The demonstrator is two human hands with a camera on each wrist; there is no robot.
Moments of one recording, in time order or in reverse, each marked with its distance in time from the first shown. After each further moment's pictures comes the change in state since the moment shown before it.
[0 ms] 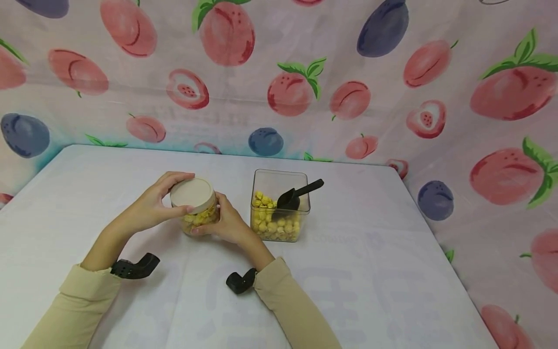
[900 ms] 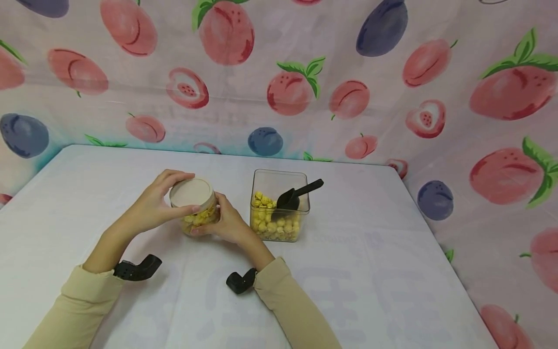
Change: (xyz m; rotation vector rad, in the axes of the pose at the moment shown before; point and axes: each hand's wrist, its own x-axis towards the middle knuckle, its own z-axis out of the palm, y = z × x) left_hand 0.001 0.004 0.007 0.118 0.082 -0.012; right_hand -0.001 0.002 0.000 -0.010 0.010 0.000
